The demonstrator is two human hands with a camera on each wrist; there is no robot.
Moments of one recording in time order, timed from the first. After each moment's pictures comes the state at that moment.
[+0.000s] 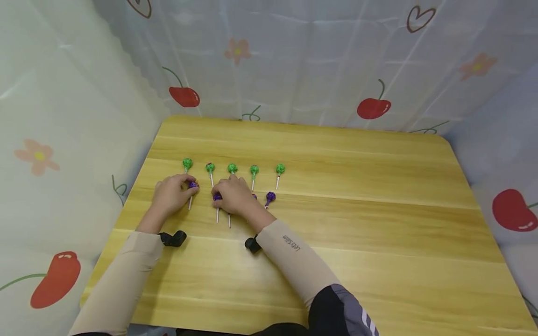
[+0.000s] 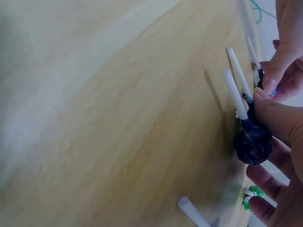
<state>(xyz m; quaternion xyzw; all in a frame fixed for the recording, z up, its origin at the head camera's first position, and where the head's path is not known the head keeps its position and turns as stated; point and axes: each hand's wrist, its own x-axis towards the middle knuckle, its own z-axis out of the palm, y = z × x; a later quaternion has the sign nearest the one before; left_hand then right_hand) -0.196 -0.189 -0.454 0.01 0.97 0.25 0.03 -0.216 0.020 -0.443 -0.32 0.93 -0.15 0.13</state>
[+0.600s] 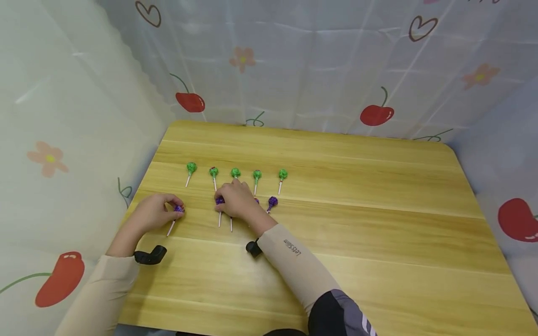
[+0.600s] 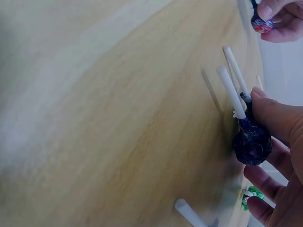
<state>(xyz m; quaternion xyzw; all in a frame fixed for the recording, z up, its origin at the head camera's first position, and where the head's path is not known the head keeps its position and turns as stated) -0.150 -0.224 -0.426 0.03 0.96 0.25 0.13 -0.214 0.020 -0.443 -0.31 0.92 -0.17 0.14</state>
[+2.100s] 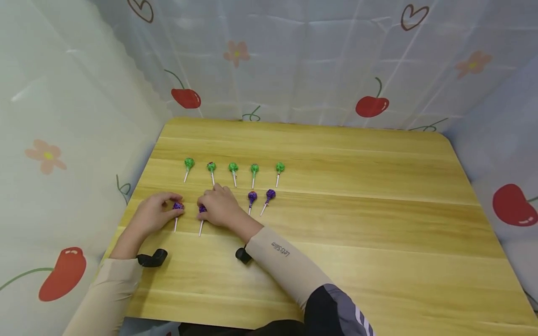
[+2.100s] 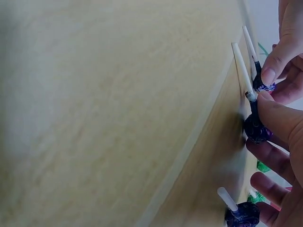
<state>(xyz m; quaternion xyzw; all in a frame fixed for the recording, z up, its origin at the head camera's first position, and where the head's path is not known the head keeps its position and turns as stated) -0.138 -0.226 -0.450 0.04 0.96 0.27 0.06 -0.180 -0.007 -0.447 -0.37 0.91 -0.14 0.10</state>
